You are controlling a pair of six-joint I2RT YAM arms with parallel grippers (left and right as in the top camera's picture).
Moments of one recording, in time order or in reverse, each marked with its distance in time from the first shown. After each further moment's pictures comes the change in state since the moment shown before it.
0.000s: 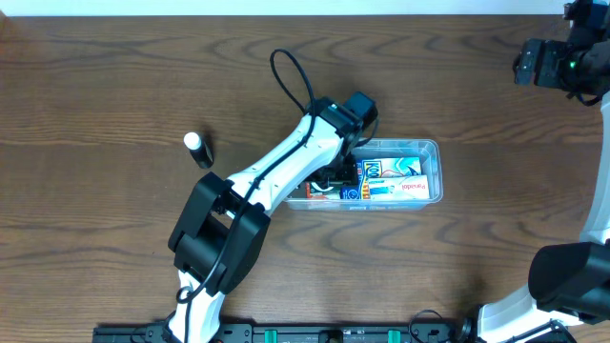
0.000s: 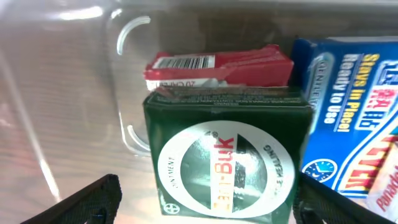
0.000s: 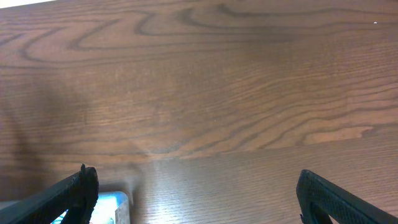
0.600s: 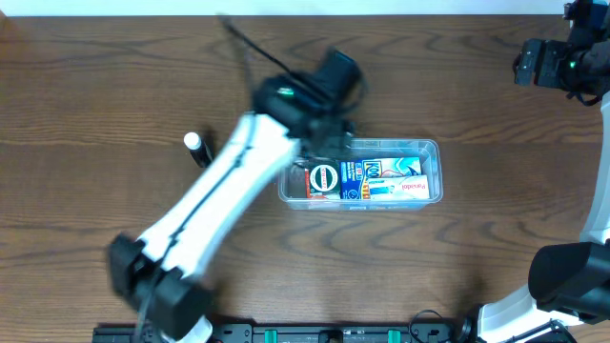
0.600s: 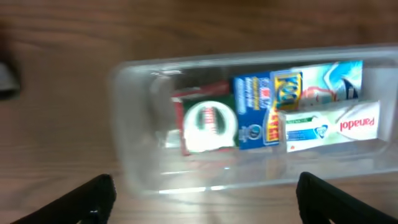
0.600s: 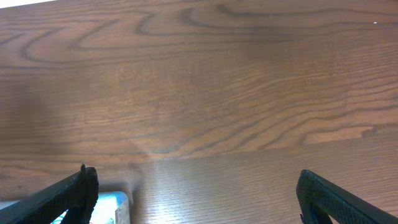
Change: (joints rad) left arm 0.086 -0.301 0.144 -0.111 -0.016 0.159; right arm 0.000 0.000 0.000 0.000 0.000 0.000
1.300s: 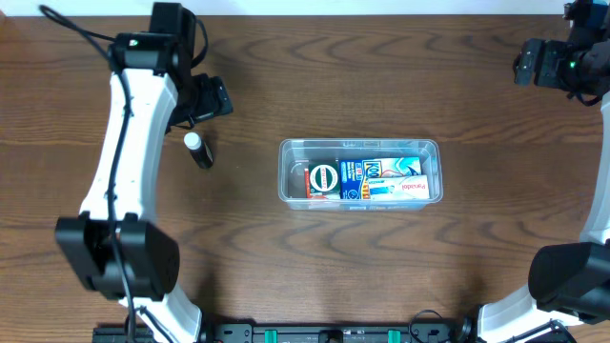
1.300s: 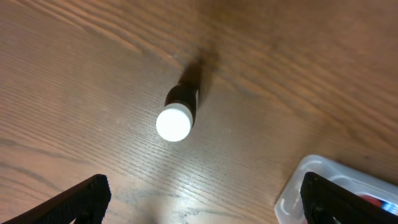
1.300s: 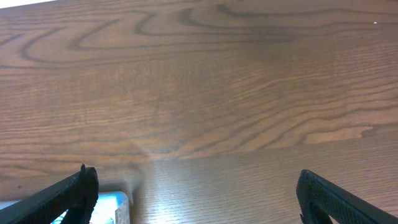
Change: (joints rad) left arm 0.538 0.100 0.013 -0.030 -0.032 0.126; right arm 0.000 0.000 0.000 0.000 0.000 0.000
